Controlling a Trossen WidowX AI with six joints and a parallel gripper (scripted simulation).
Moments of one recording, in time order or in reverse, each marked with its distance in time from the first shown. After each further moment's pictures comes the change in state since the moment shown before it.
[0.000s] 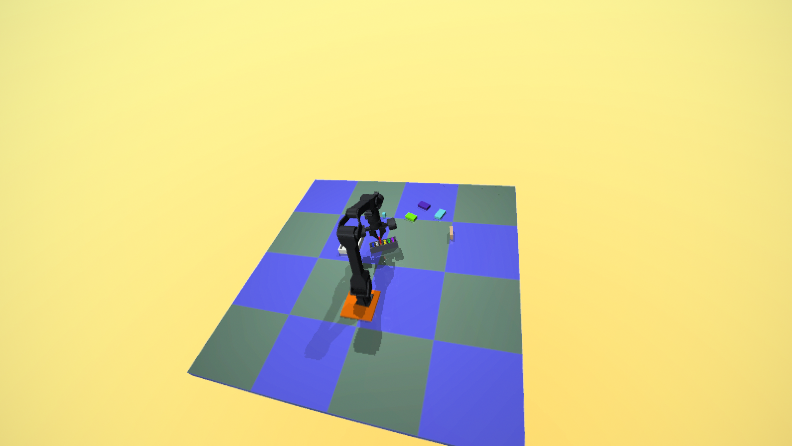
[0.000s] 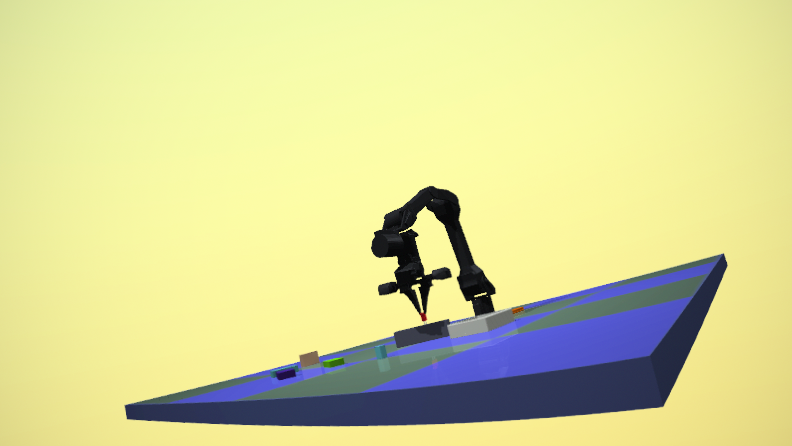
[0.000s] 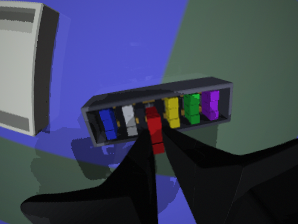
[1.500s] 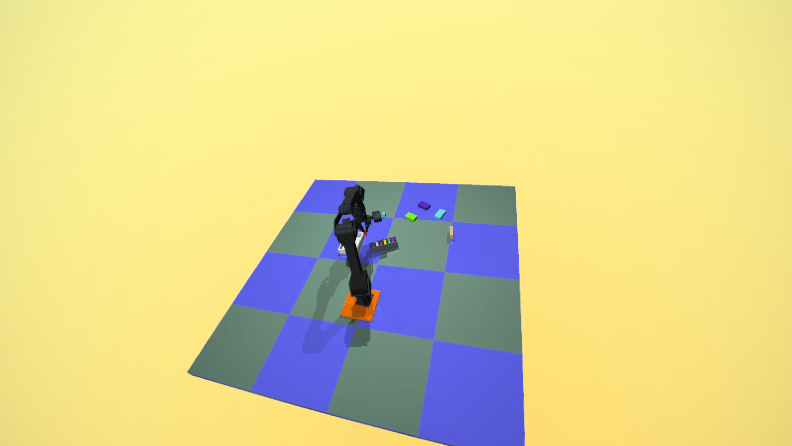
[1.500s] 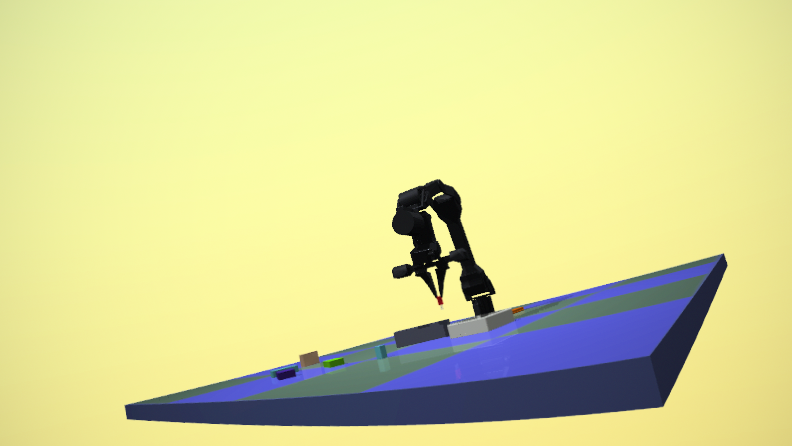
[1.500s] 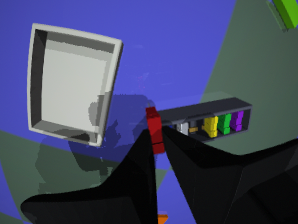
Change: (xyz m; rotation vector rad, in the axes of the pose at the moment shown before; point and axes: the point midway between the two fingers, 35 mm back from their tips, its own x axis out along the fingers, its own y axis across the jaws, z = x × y) arm -0.029 0.060 0.043 -0.001 -0.004 0.003
